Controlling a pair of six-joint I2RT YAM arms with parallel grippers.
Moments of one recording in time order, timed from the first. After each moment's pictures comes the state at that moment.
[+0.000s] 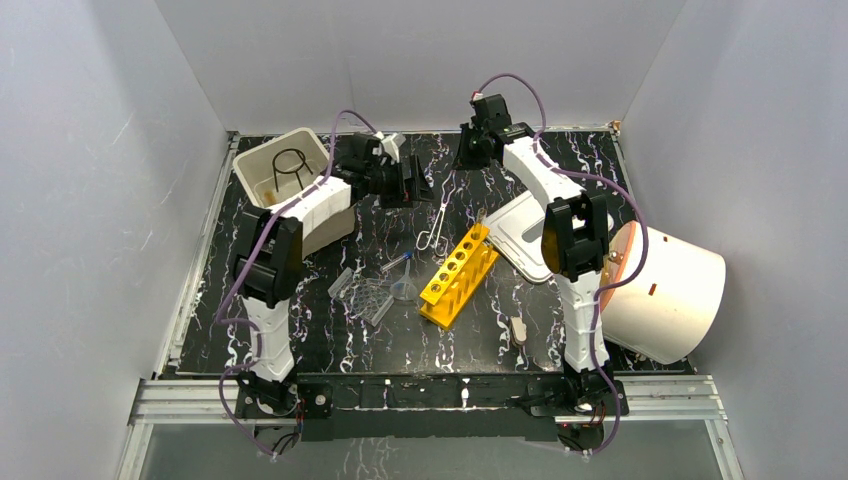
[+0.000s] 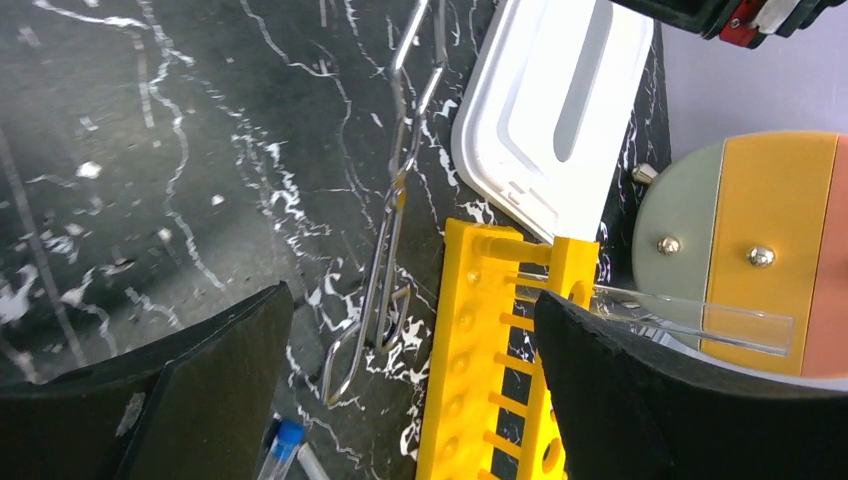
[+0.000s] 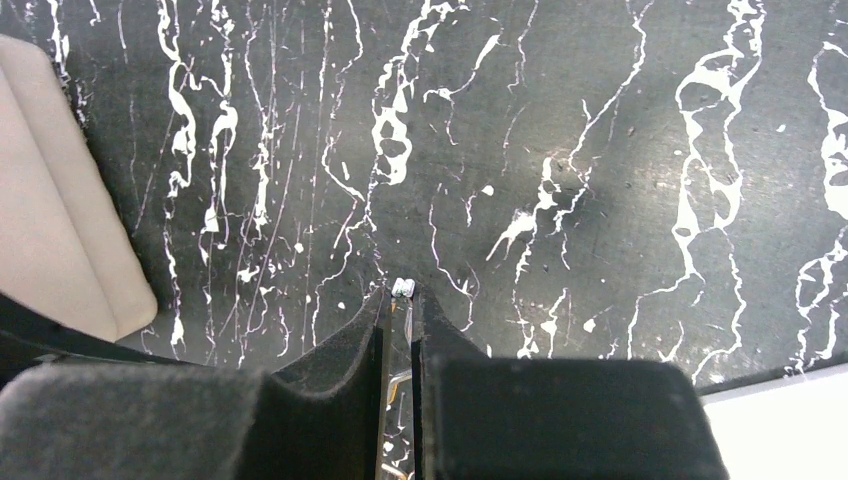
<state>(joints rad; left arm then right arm) -0.39 2.00 1.52 -0.23 0.57 -0.49 0.38 2.25 2.07 -0.62 -0.18 0.41</state>
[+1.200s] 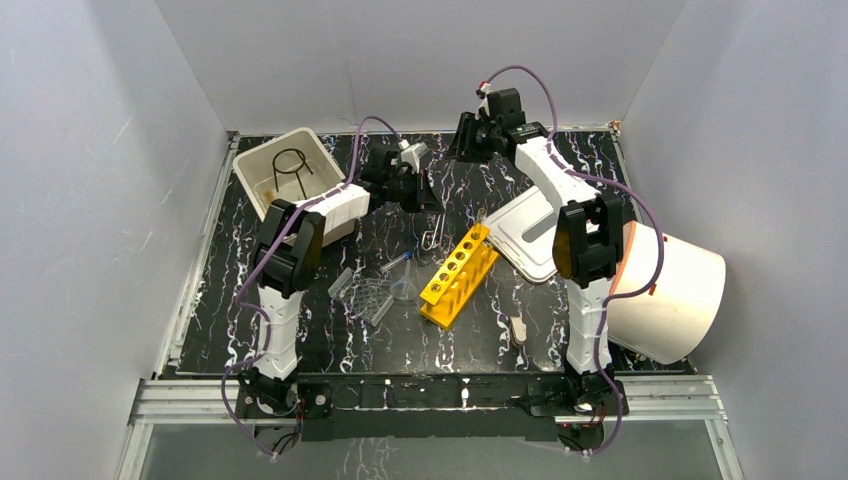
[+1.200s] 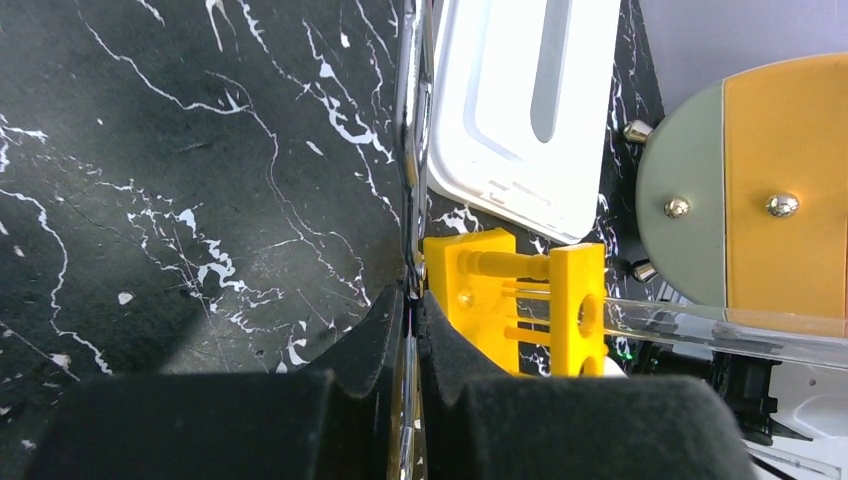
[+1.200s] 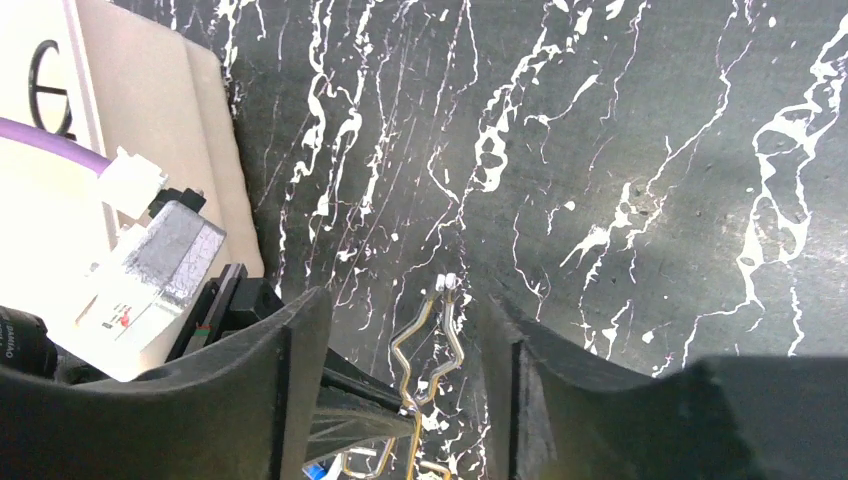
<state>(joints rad) -0.45 2.14 1.55 -0.06 0.69 -0.44 0.35 2.14 1.97 -0.49 -0.35 0.44</state>
